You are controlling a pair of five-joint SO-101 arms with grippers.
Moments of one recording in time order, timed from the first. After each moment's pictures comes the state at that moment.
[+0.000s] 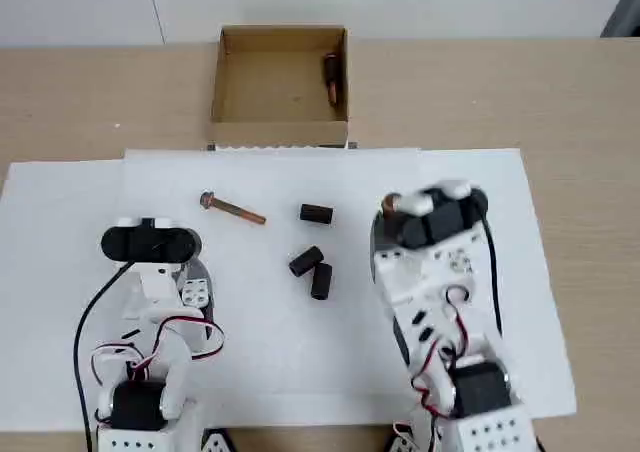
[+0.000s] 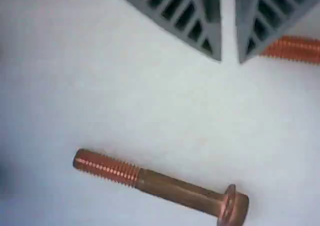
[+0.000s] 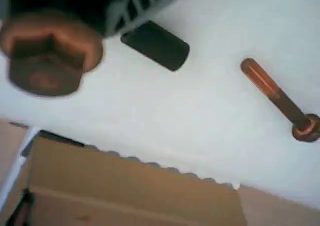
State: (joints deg) left arm -1.5 -103.5 91.7 59.8 6.1; right arm -17.1 -81.7 70.5 40.9 -2.9
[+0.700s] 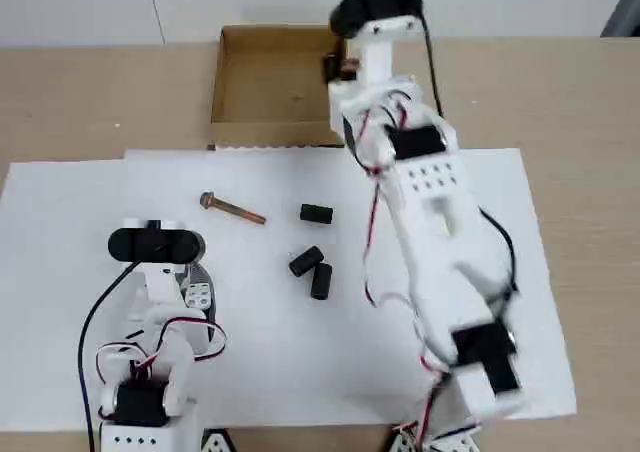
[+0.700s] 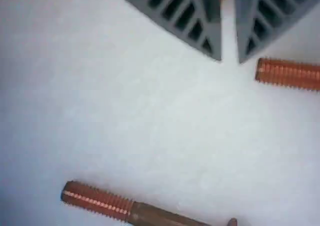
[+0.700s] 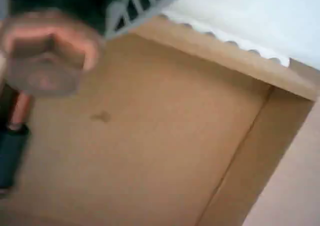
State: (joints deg) left arm -1.5 -103.5 93.8 59.8 6.1; right arm -18.2 6.6 -5.1 38.7 -3.5
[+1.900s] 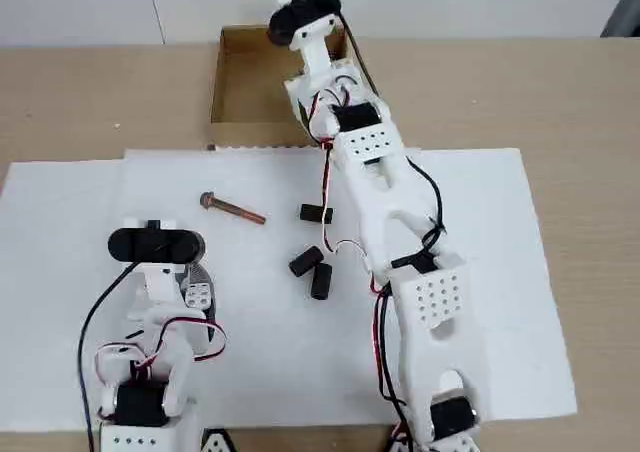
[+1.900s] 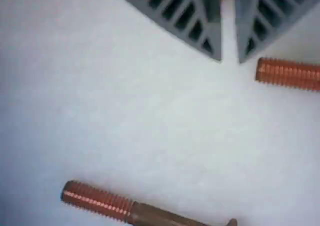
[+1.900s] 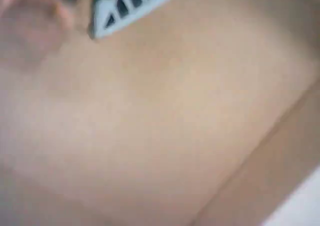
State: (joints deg) left arm -1.5 -103.5 93.8 59.8 6.1; right arm -21.0 45.9 -42.5 35.3 6.5
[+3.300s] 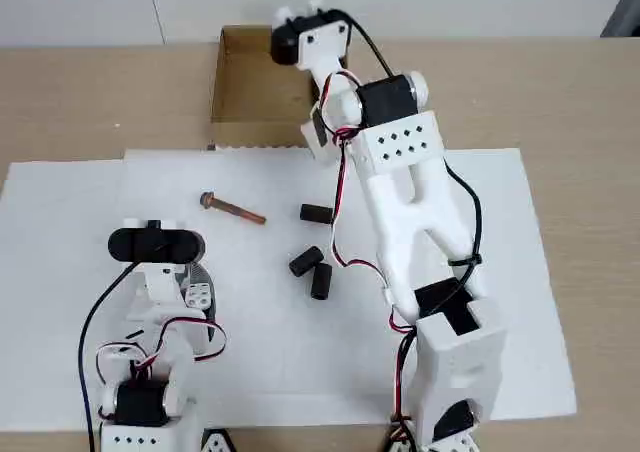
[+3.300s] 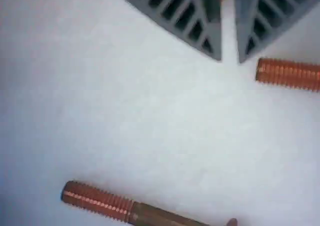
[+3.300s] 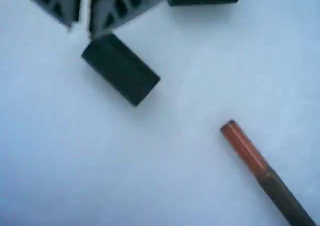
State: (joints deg) left arm -1.5 -103.5 93.8 59.8 6.1; right arm -22.9 21.3 -42.7 94.9 6.5
